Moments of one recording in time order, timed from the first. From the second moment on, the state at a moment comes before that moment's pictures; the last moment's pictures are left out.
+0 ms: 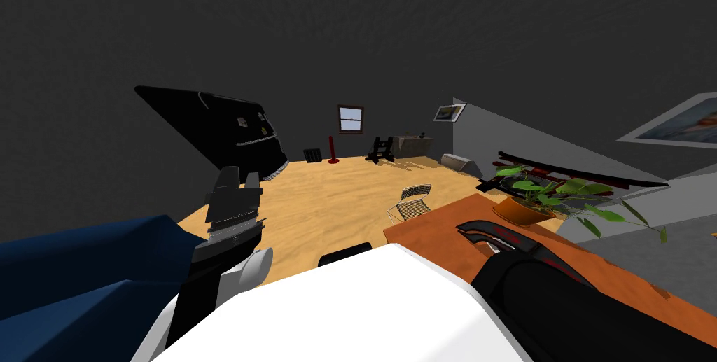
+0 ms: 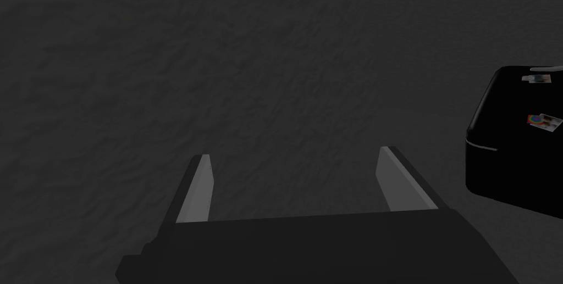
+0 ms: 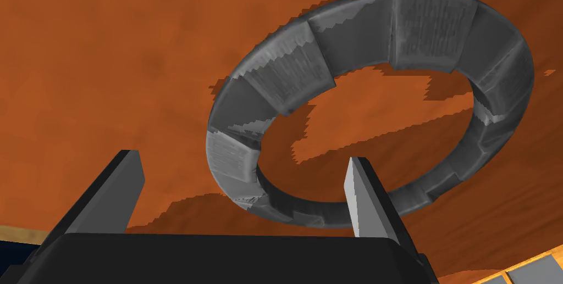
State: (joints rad) left arm 0.47 -0.05 0.06 -2.34 -0.11 -0.47 -0.12; right arm 0.79 -0.63 -0.38 -0.76 -1.26 0.95 -1.19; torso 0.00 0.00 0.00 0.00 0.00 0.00
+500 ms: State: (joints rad) left arm 0.47 -0.05 0.06 -2.34 -0.11 -0.47 -0.12; right arm 0.68 -0.63 -0.44 -0.74 -1.13 1.00 -1.26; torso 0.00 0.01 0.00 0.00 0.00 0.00
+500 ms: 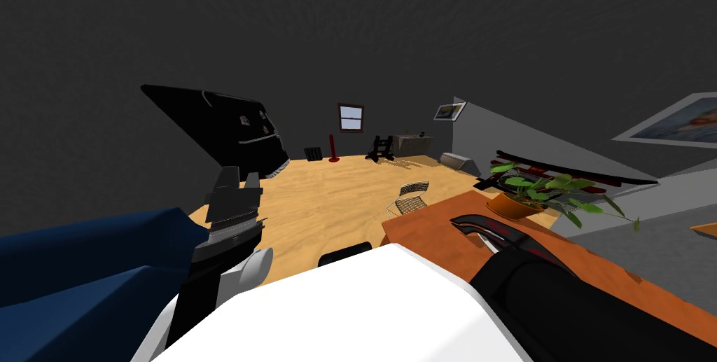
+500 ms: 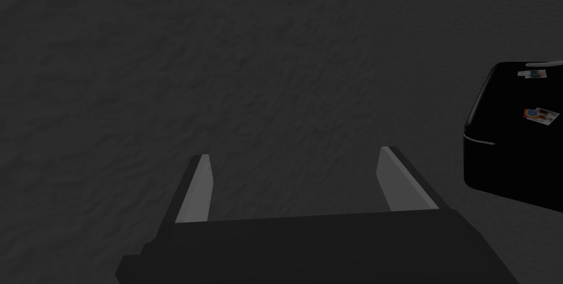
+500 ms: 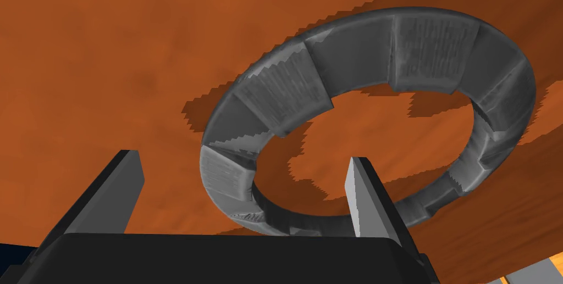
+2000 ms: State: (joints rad) left arm 0.47 -0.05 0.06 -2.34 -0.11 -0.47 -0.12; right arm 0.26 -0.64 -0.63 -0.57 -0.71 1.15 -1.42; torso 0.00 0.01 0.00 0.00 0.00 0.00
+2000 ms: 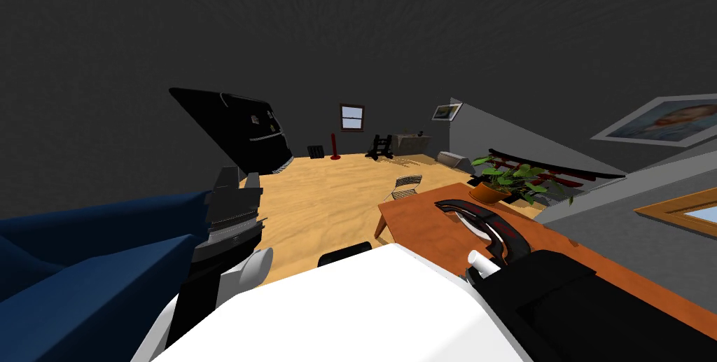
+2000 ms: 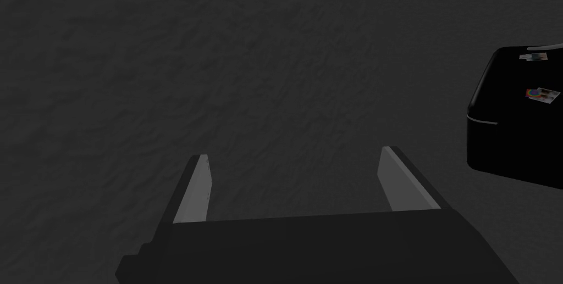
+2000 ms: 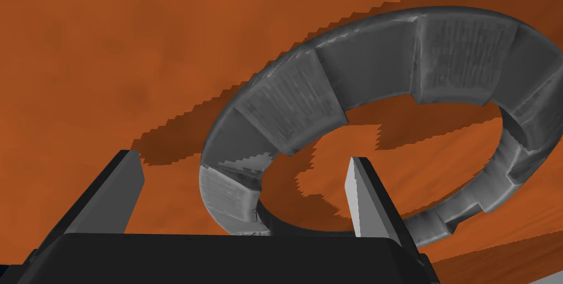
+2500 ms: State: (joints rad) left arm 0.47 -0.05 0.06 -2.34 -0.11 -0.47 -0.12; right arm 0.18 -0.63 -0.67 -0.59 -0.60 1.20 -1.48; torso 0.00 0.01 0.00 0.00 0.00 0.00
